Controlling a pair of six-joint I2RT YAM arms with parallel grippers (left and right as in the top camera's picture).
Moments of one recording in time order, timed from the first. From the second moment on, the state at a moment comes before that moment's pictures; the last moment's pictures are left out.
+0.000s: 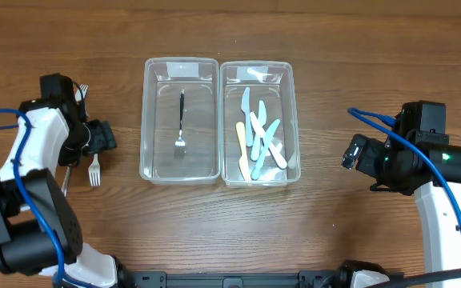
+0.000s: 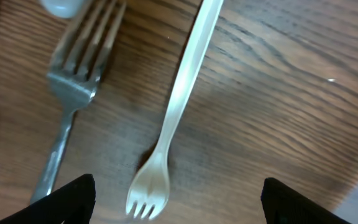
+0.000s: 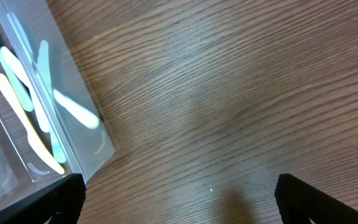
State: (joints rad) left arm 0.27 1.76 1.16 -0.89 0.00 -0.15; right arm -0.12 1.19 1.15 -1.24 -0.07 0.28
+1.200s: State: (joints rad) left arm 0.27 1.92 1.21 -0.91 0.00 -0.10; right arm -0.12 1.19 1.15 -1.24 -0.07 0.28
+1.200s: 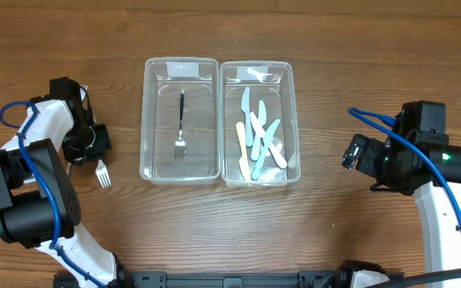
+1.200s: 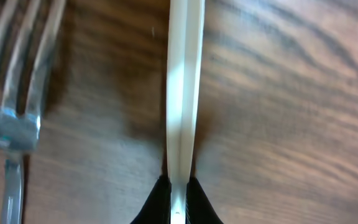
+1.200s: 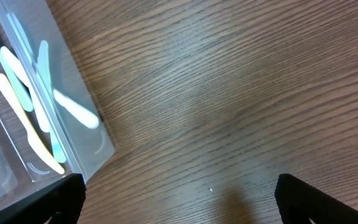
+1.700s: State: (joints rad) left arm -0.19 1.44 1.40 -1.00 0.01 -0.20; right arm -0.12 1.19 1.15 -1.24 -0.07 0.28
